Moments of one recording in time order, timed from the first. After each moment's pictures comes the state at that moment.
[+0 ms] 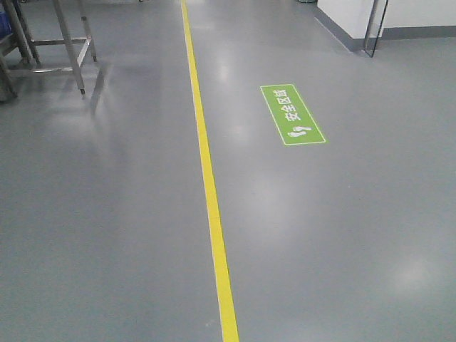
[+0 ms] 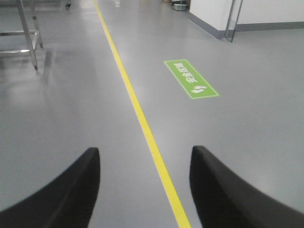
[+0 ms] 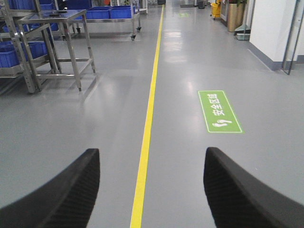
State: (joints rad) left arm -0.16 0.22 -0.45 0.03 0.61 -0.08; right arm 0.21 0.26 -0.40 -0.10 0.40 0.13
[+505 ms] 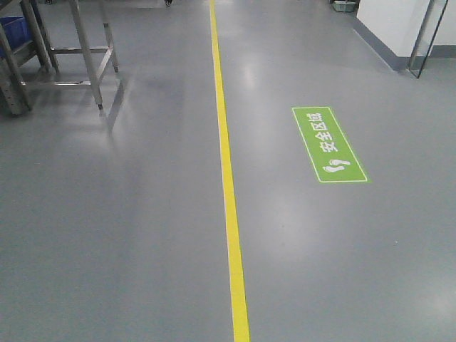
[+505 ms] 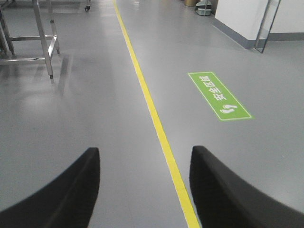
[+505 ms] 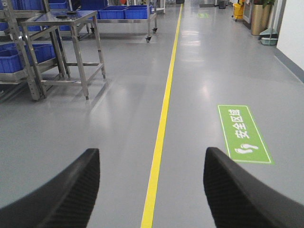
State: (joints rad) left arm -0.16 0.22 -0.45 0.03 0.61 -0.08; right arm 0.21 0.26 -0.40 -0.10 0.40 0.13
